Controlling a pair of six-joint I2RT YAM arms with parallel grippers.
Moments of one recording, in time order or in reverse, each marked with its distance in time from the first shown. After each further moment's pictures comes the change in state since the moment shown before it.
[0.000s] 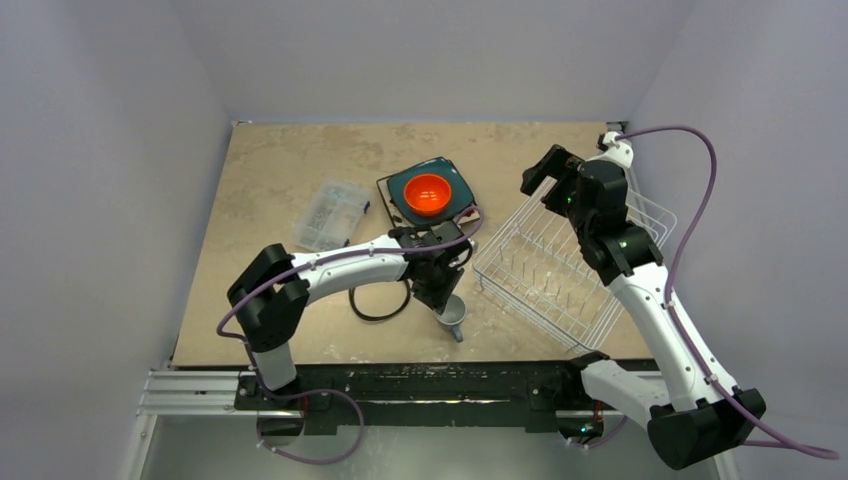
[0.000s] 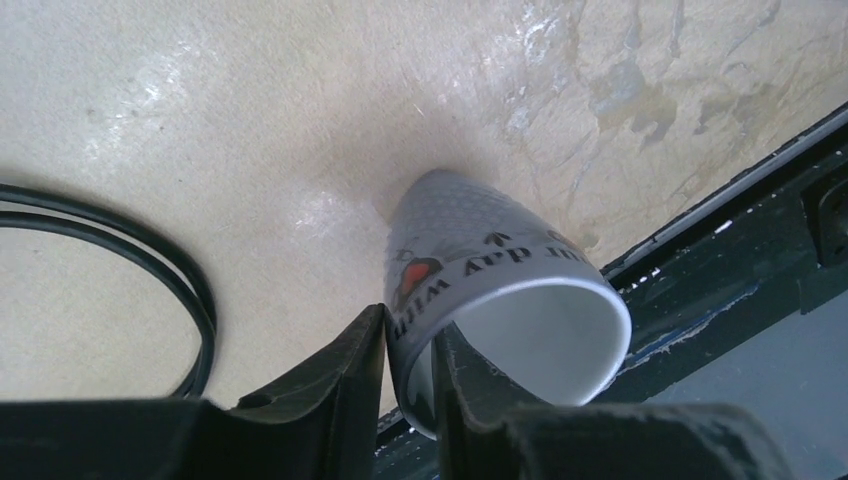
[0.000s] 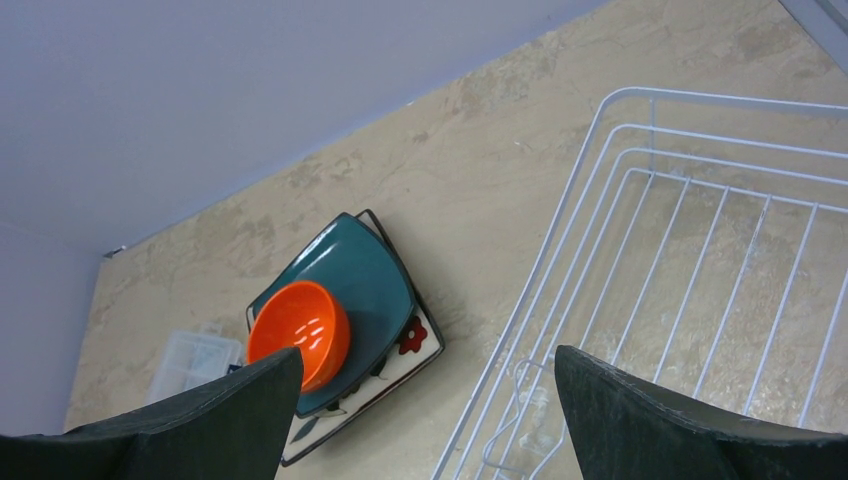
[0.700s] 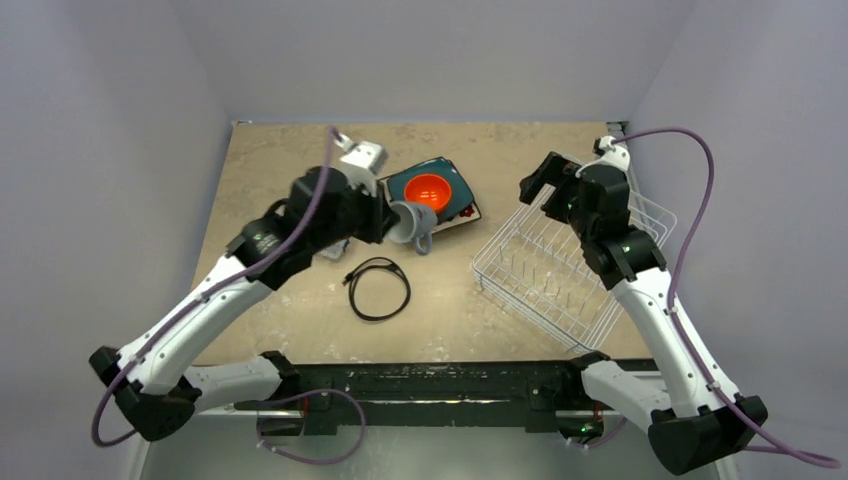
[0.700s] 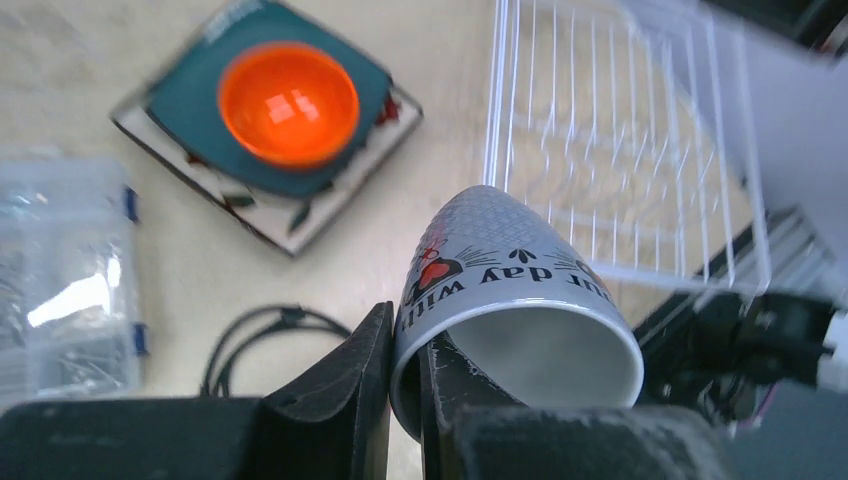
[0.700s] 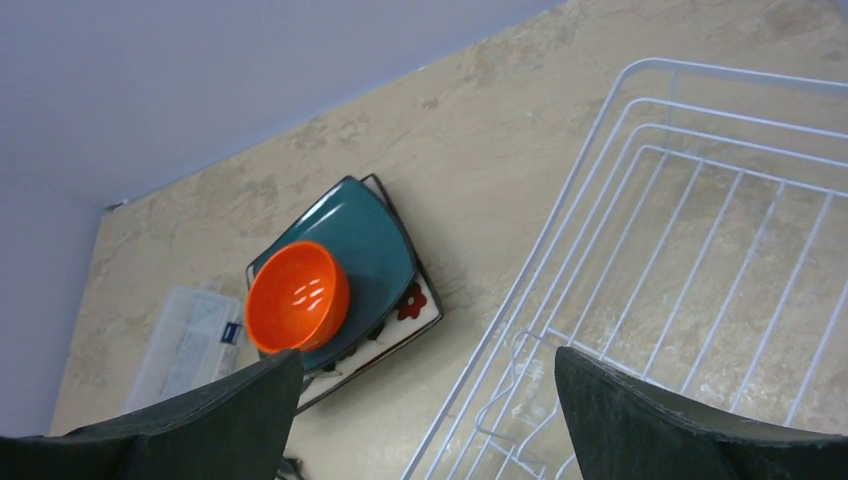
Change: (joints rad) left arm 0.182 -0.624 -0.019 0.092 -0.157 0.108; right arm 0.000 -0.019 -0.006 -0.047 -0.037 -0.029
